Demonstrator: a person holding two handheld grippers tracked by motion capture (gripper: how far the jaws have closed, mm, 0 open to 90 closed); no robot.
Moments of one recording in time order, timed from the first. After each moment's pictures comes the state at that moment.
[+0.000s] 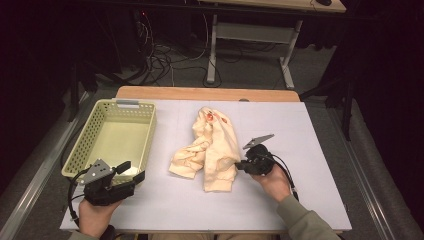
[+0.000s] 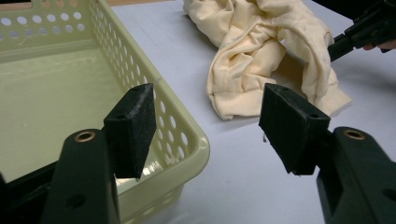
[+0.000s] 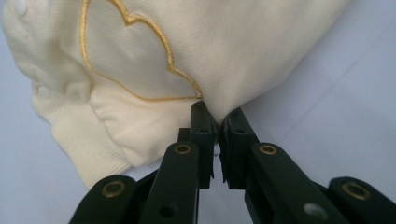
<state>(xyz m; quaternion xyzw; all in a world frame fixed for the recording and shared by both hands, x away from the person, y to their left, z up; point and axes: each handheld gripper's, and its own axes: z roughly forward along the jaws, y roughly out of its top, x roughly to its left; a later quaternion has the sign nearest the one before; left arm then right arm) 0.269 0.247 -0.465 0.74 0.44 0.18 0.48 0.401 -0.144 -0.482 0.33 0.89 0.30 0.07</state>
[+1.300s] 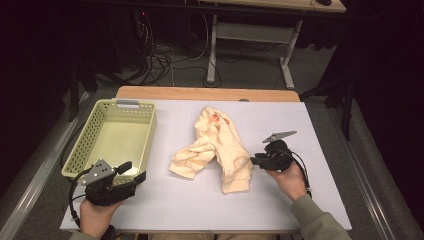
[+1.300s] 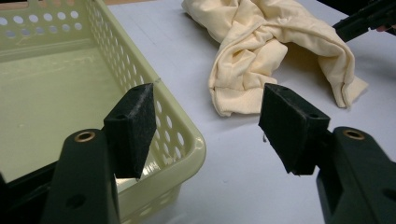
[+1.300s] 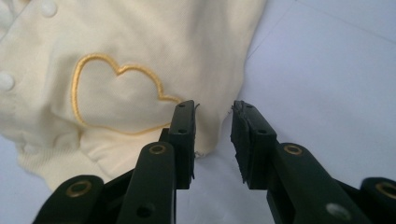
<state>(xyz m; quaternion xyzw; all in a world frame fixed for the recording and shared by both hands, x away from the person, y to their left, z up) 0.269 0.244 -0.466 0.74 0.44 0.18 0.48 0.401 -0.221 -0.481 0.39 0.87 0.27 0.09</state>
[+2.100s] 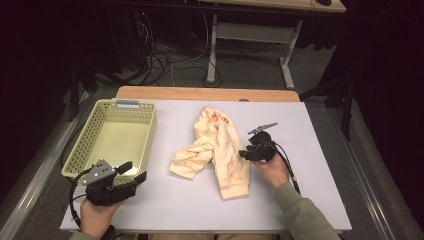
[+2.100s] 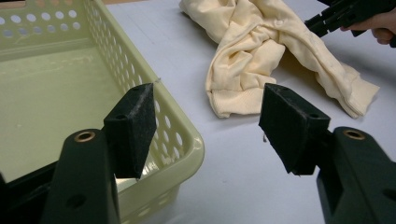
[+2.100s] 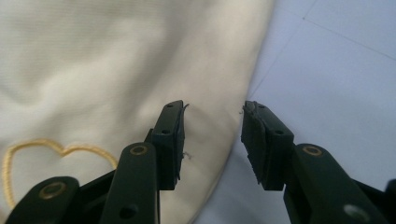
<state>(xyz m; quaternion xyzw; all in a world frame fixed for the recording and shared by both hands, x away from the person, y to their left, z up) 0.269 0.243 -0.466 0.74 0.44 0.18 0.48 0.423 -0.207 -0.478 0.42 0.85 0.29 0.11</state>
